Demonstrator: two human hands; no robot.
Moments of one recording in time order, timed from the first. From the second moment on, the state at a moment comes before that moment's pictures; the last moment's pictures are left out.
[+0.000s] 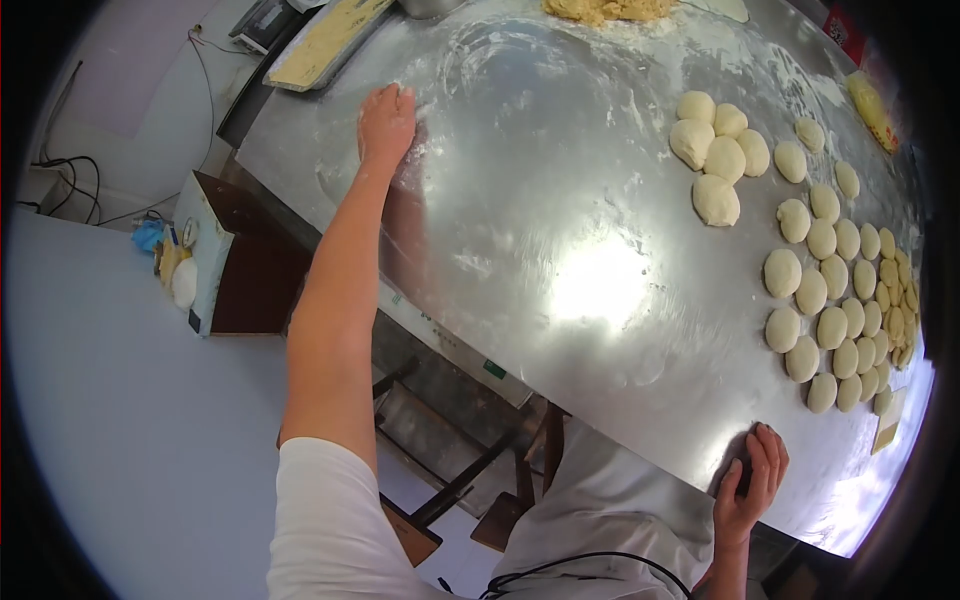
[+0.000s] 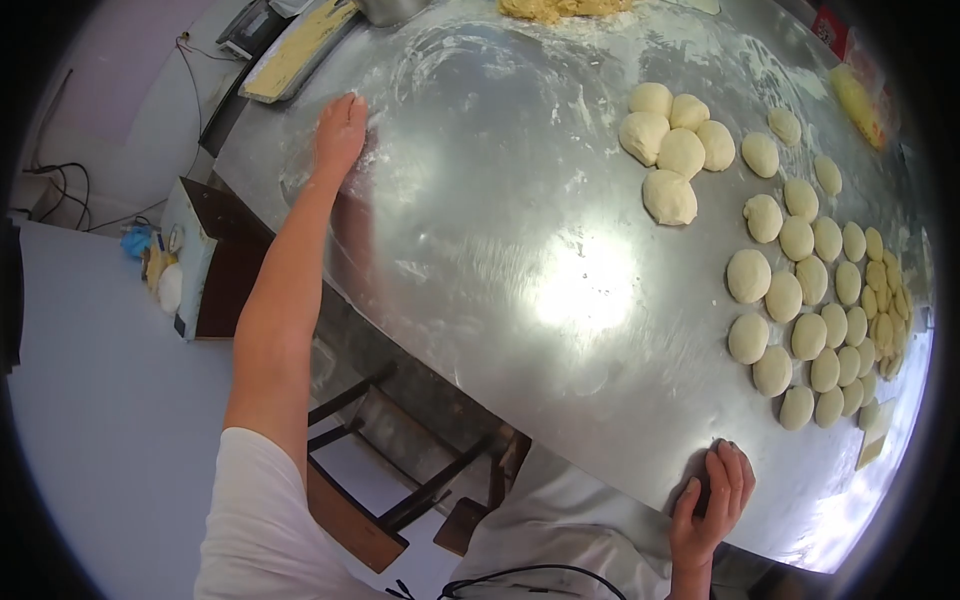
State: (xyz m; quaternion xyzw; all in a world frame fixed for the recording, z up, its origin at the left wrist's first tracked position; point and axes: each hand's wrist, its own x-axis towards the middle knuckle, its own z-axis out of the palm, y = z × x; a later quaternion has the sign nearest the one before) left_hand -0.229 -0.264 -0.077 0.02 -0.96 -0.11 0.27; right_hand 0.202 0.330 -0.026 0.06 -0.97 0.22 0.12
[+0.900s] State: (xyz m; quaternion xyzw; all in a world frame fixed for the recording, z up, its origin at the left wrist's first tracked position) left_hand -0.041 0.063 -0.026 -0.16 -0.96 -0.19 0.11; right_hand 0.204 0.322 -0.015 0.06 -0.95 0.24 0.16
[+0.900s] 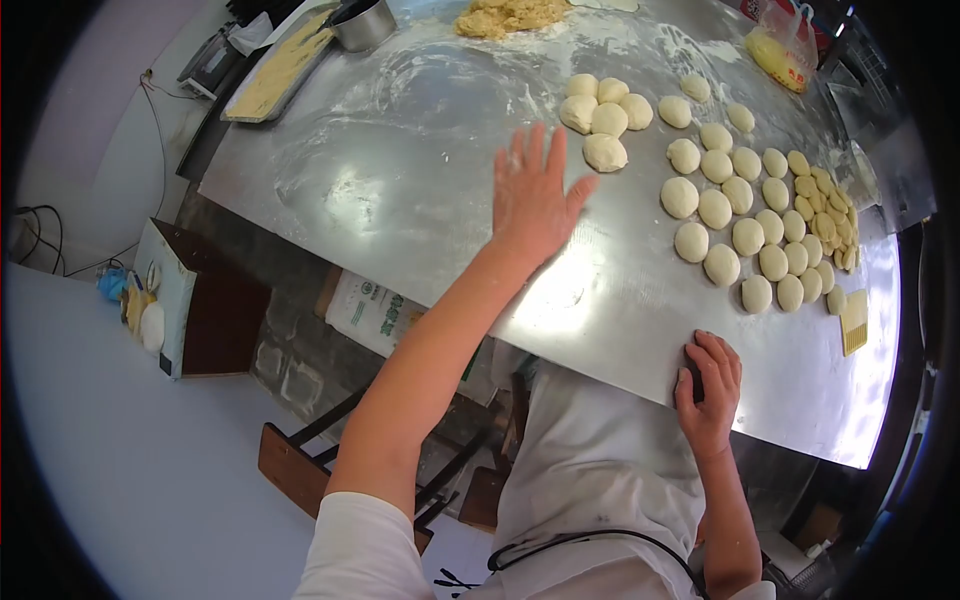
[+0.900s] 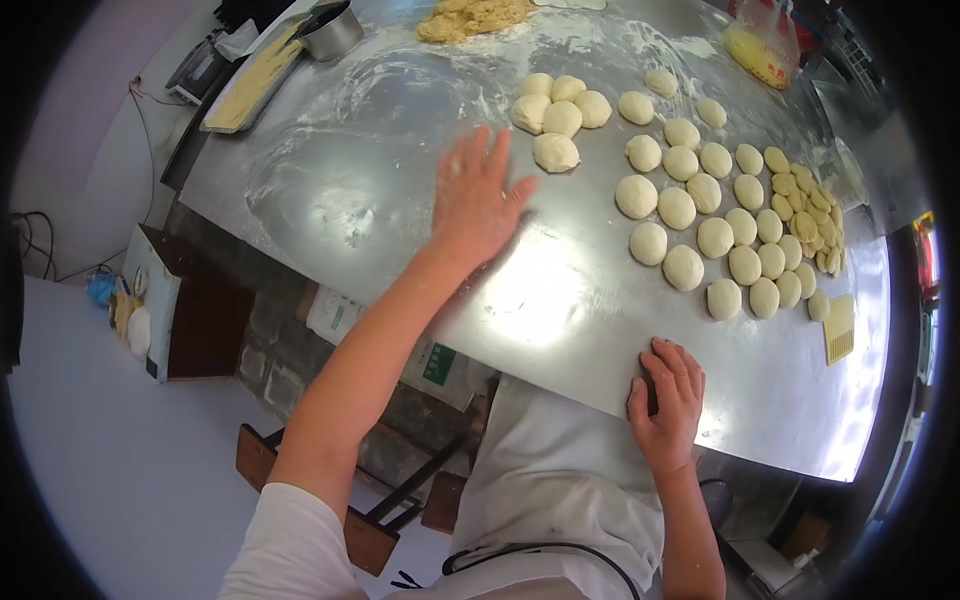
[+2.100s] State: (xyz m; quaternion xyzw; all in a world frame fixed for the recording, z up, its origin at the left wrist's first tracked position) left_hand 0.114 0.181 -0.004 0.10 -0.42 -0.86 -0.28; right_hand 0.184 0.345 -0.009 0.06 -0.88 0.45 0.11
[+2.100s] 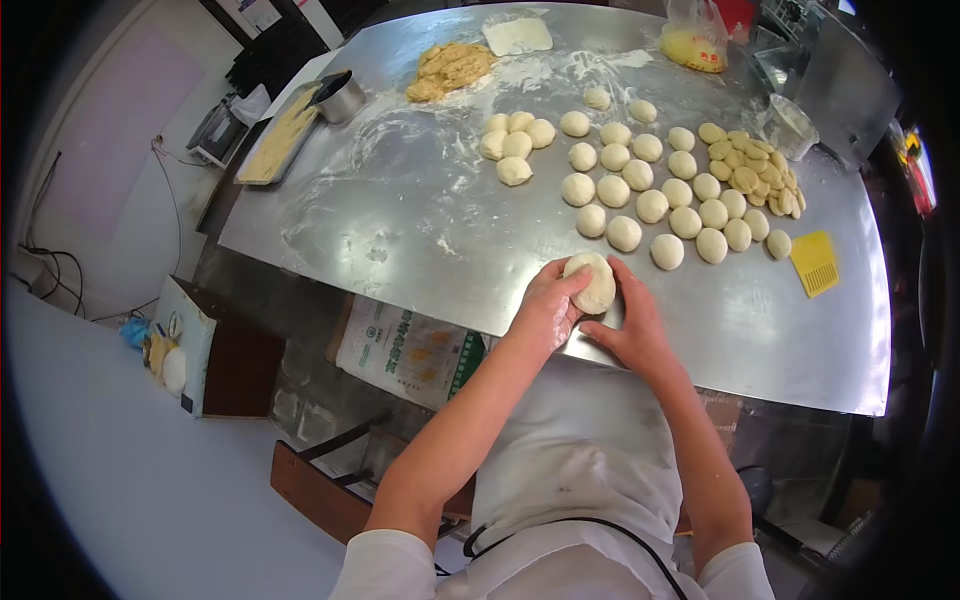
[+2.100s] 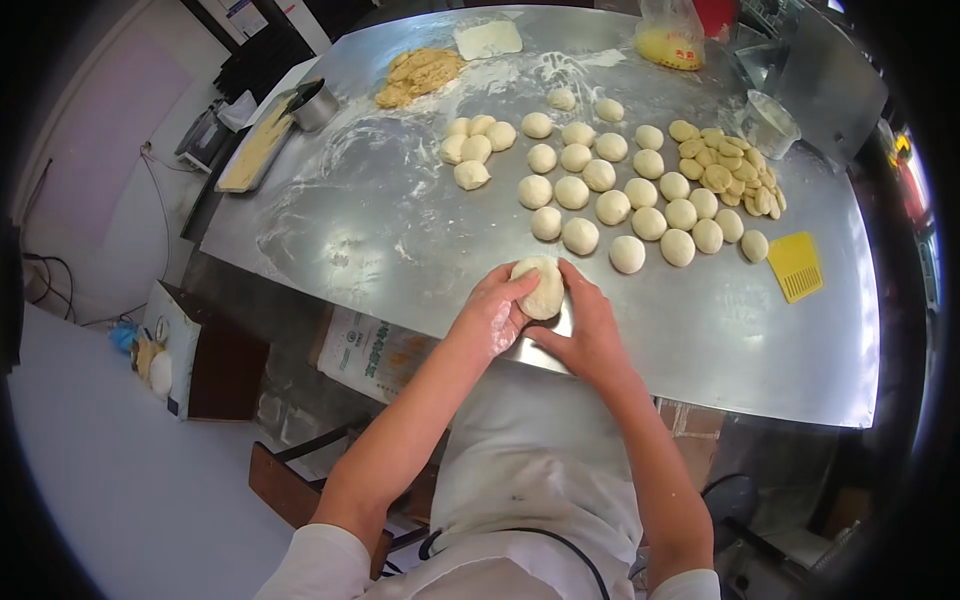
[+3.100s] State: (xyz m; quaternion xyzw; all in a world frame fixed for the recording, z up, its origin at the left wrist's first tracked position) left_hand 0.146 0.242 0.012 0.11 -0.39 -0.83 -0.38; right_hand 0.190 0.391 0.009 0.08 -0.89 0.43 0.09
